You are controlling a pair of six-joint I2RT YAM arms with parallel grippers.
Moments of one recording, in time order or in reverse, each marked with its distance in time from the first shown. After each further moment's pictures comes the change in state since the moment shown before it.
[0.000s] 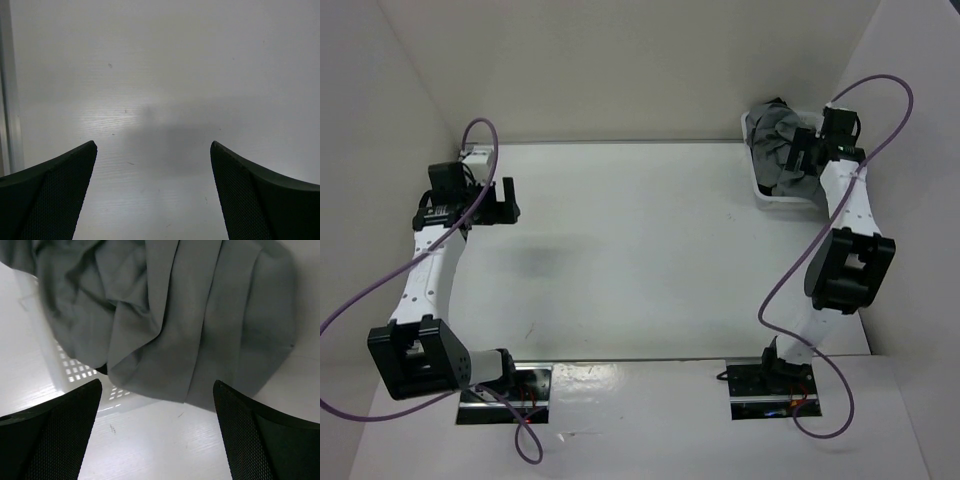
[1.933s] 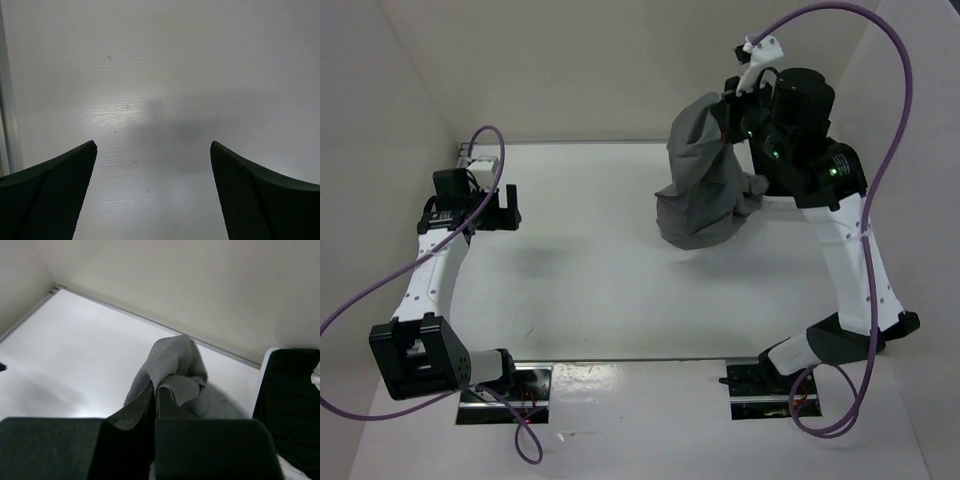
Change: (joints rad) left arm -0.002 0.018 -0.071 0.044 -0.007 0.049; right arm 0.684 -0.258 0.440 -0.193 -0.076 -0.070
